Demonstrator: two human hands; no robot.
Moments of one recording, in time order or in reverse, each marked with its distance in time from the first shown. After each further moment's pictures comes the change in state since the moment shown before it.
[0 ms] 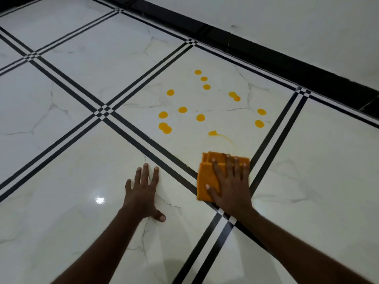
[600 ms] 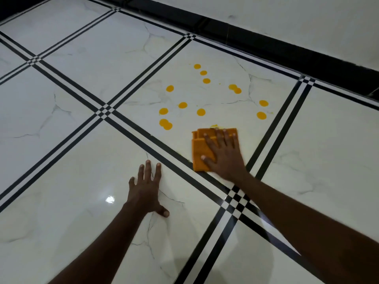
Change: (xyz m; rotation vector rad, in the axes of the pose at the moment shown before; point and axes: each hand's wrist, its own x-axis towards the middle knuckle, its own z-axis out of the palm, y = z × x) left_hand -0.005 0.010 -0.011 0.089 -0.041 -0.024; right_hand 0.076 0.004 0.003 0.022 -0.015 -0.026
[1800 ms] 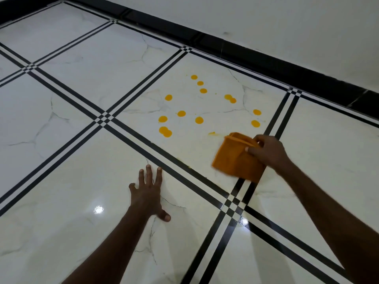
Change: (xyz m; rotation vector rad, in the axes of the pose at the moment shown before) left_hand 0.007 -0.005 0.000 0.009 0.020 0.006; right_hand -0.022 0.061 -0.128 0.539 -0.022 0.464
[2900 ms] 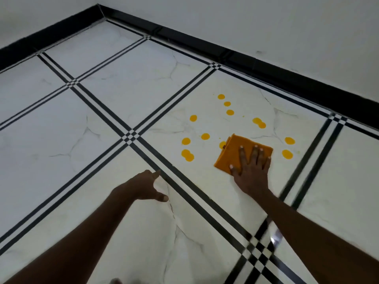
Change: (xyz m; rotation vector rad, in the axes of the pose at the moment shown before) left_hand 0.040 -0.081 -0.118 -0.256 -0.137 -0.073; right_hand 0.088 -0.028 0.136 -0.475 0.044 -0.241
